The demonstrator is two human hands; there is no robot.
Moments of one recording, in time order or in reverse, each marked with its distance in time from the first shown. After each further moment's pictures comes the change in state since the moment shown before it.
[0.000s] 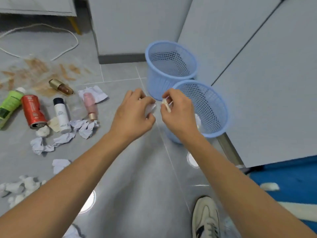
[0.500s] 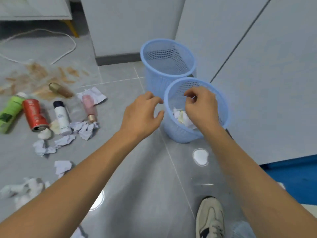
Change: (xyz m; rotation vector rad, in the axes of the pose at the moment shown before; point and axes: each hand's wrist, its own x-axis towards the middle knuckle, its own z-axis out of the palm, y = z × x) left_hand 0.017 0.031 0.024 0.044 -0.073 -0.009; right_hand 0.016 0.063 -0.043 -0.068 0.016 0.283
